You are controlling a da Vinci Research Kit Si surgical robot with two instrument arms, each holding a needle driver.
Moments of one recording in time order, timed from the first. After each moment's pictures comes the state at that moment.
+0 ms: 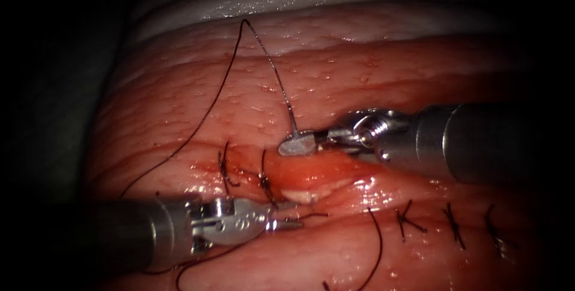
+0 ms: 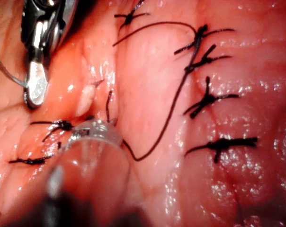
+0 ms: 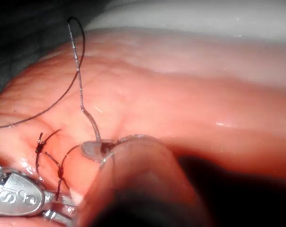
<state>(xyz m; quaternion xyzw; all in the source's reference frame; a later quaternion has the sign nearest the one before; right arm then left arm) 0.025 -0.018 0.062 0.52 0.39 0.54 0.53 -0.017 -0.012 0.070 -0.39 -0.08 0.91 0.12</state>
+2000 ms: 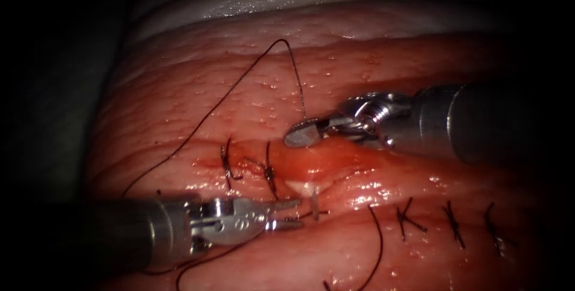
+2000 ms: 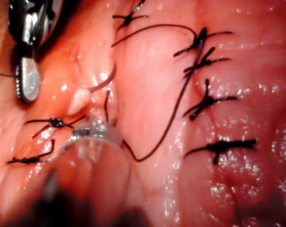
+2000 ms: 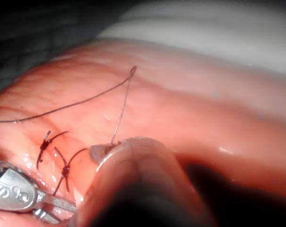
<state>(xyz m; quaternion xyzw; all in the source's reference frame) 0.025 -0.016 0.061 0.43 0.34 0.50 0.67 -0.018 -0.012 0.069 -0.39 -0.08 0.91 0.12</state>
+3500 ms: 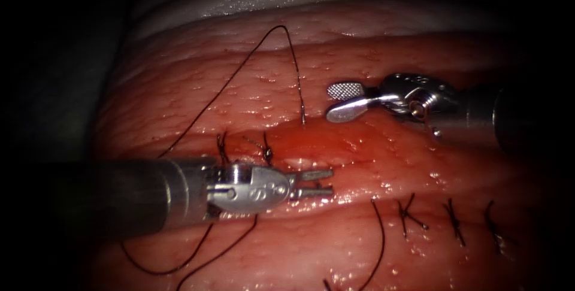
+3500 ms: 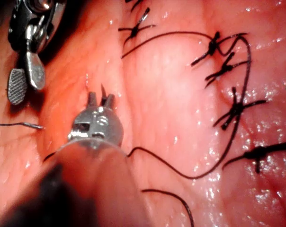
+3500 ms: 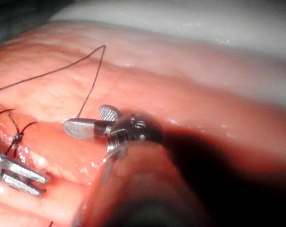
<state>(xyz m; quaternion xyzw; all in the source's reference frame) 0.018 -0.010 0.065 0.31 0.50 0.49 0.64 -0.021 -0.007 0.067 -0.53 -0.04 0.84 0.05</state>
